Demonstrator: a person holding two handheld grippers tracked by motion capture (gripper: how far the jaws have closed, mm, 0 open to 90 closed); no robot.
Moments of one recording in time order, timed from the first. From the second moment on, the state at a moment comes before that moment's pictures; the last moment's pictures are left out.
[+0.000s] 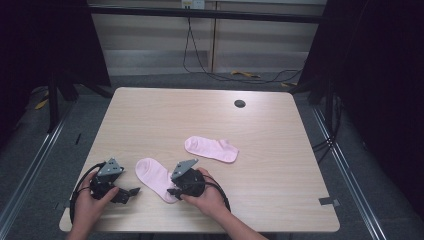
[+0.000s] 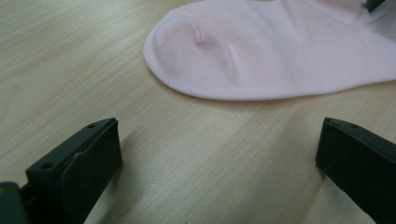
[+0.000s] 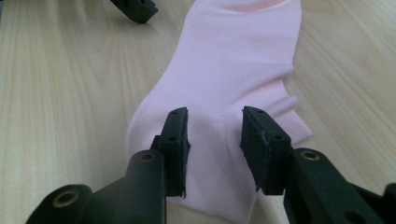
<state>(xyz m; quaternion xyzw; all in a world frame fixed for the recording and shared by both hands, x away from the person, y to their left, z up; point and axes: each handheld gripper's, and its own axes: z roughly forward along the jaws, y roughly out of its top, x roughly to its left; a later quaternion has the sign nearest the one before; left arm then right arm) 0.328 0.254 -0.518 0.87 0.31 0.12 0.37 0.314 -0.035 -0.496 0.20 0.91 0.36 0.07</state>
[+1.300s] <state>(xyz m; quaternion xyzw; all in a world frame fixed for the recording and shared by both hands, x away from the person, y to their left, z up) 0.328 0.254 -0.518 0.87 0.31 0.12 0.37 0.315 -0.090 -0.493 0.22 0.91 0.34 0.08</state>
